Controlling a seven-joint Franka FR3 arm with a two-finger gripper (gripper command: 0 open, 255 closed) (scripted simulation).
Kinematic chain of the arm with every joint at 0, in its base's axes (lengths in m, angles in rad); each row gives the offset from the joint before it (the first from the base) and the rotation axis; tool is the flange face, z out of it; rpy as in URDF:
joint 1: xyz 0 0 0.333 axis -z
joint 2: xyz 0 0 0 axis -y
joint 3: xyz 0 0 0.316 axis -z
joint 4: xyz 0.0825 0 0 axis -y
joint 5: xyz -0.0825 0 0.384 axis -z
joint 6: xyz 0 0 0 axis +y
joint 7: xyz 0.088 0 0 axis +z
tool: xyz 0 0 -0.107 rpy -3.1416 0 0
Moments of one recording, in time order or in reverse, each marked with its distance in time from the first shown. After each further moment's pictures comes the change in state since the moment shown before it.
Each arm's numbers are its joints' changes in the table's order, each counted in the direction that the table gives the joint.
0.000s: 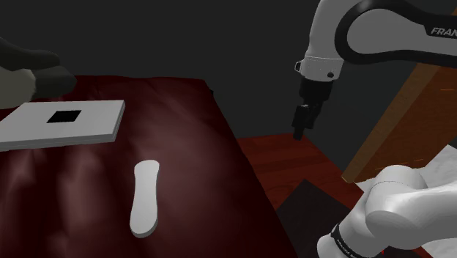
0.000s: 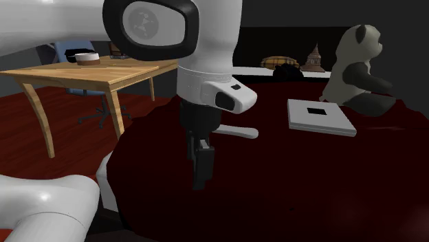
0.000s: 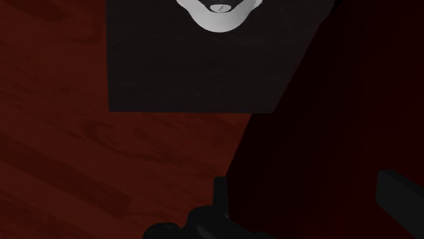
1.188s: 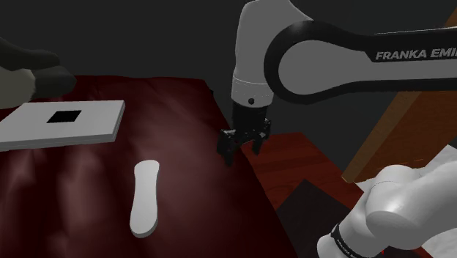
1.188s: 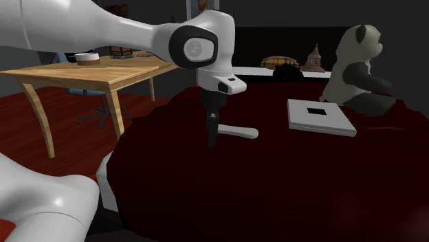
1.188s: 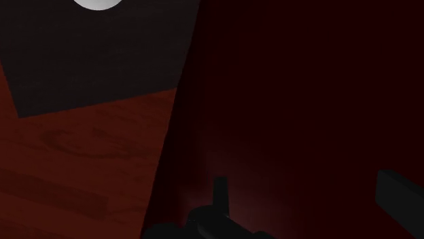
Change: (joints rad) arm -0.010 -0.305 -0.401 0.151 -0.180 -0.261 -0.528
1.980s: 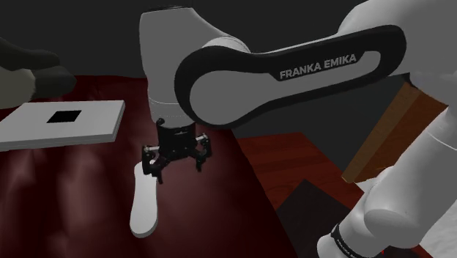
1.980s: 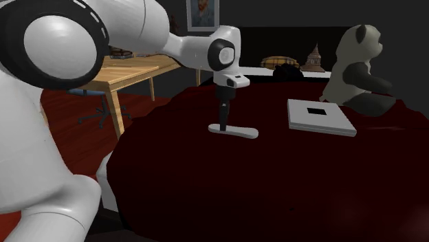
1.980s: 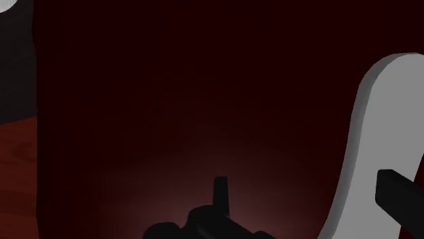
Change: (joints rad) arm 0.038 -0.495 -0.290 0.361 0.241 -0.131 -0.511
